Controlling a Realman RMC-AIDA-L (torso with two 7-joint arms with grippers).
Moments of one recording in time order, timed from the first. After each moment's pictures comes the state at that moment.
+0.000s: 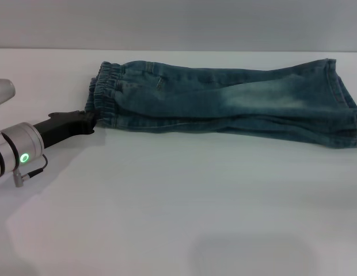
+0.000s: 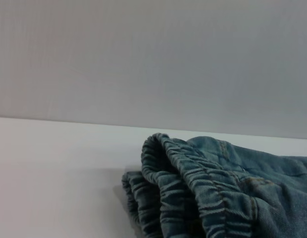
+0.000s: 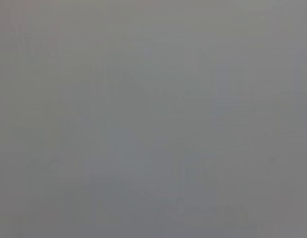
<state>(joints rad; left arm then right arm) -0.56 -2.06 0.92 0.35 1.54 0.83 -1.38 0.37 2.07 -0.34 -0.35 -1.21 -1.37 0.93</state>
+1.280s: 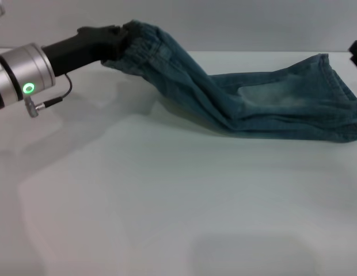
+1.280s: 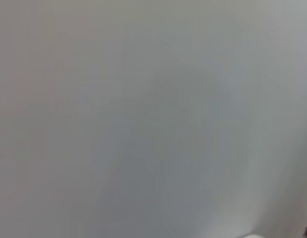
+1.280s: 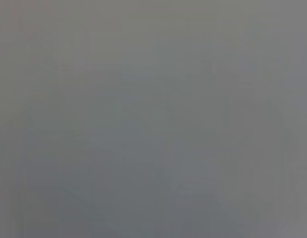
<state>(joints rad) -0.62 -2.06 0.92 0.61 1.49 1.16 -1.49 0.54 2.07 -0.41 -0.19 -1.22 -1.06 0.85</state>
